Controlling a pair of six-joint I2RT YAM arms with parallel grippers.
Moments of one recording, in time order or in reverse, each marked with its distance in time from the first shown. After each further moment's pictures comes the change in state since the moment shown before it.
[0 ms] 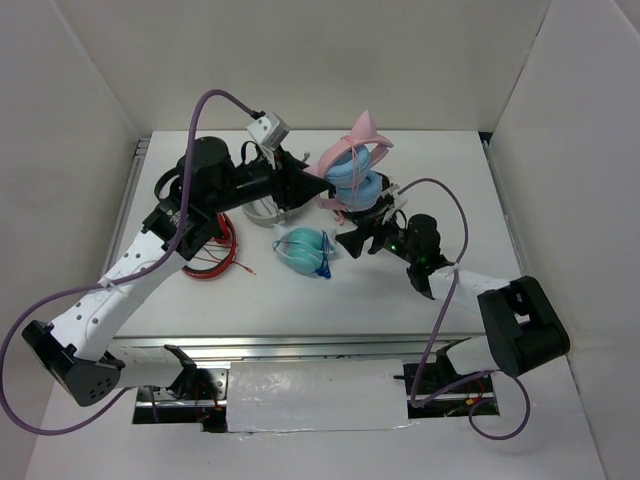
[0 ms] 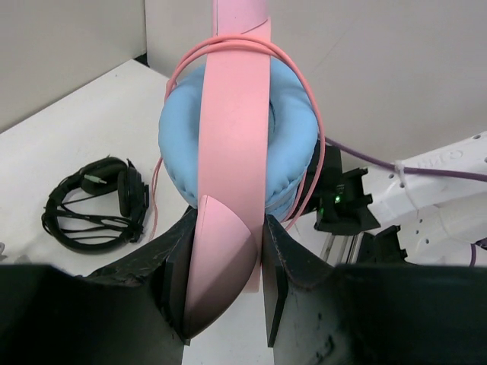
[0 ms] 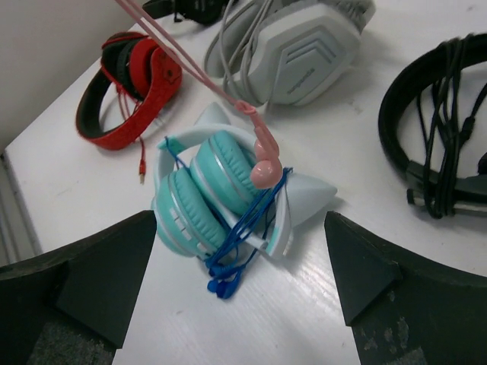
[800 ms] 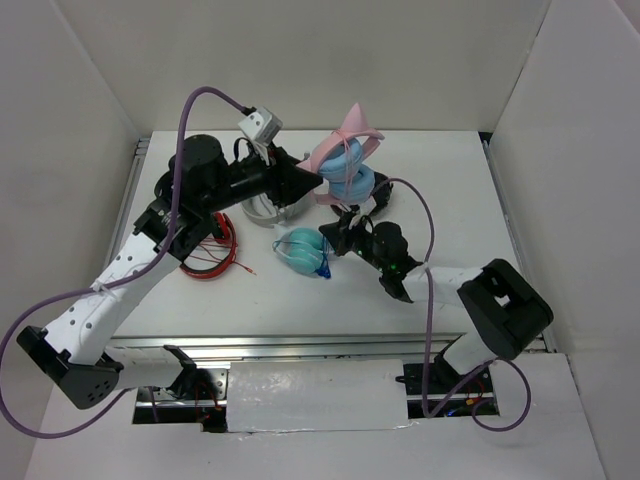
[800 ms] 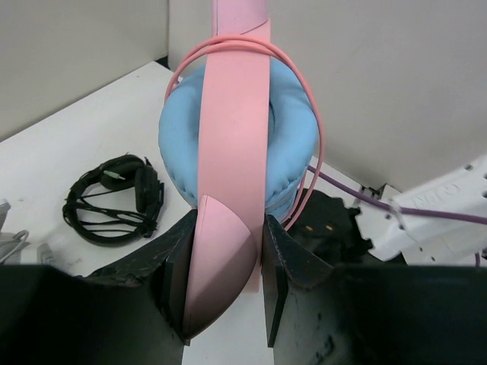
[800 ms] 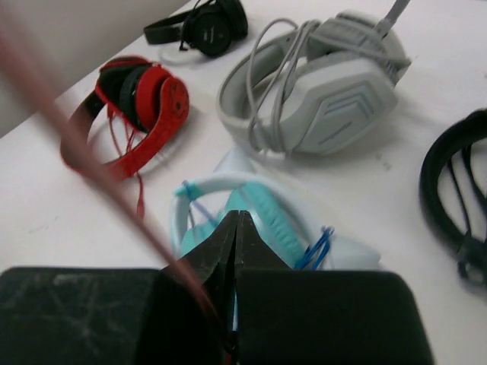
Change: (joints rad) left arm 0.010 -0.010 0.055 -0.065 -0.034 0.001; right arm 0.289 0.158 0.113 0.154 0.365 -0.082
